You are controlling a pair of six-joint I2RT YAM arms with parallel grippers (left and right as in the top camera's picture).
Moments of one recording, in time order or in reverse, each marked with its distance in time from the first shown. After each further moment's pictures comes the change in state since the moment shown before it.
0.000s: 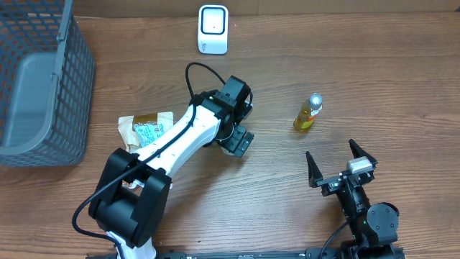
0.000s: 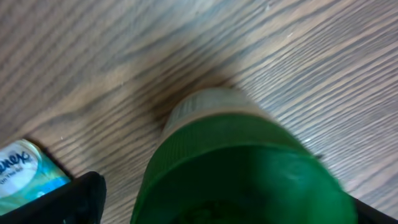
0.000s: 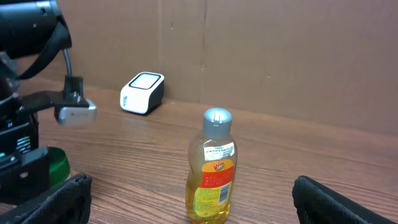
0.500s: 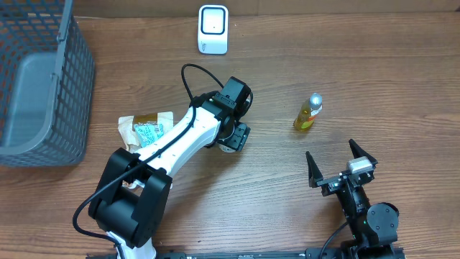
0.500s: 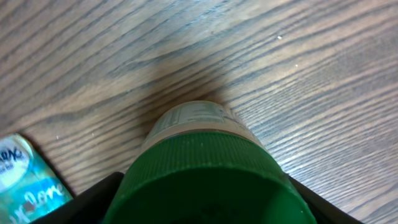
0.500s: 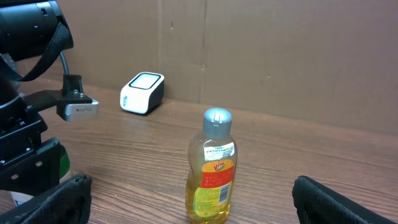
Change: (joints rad) left arm 0.000 0.000 -0.009 0.050 -0.007 -0.152; right arm 0.000 0.000 0.000 0.000 0.000 0.000
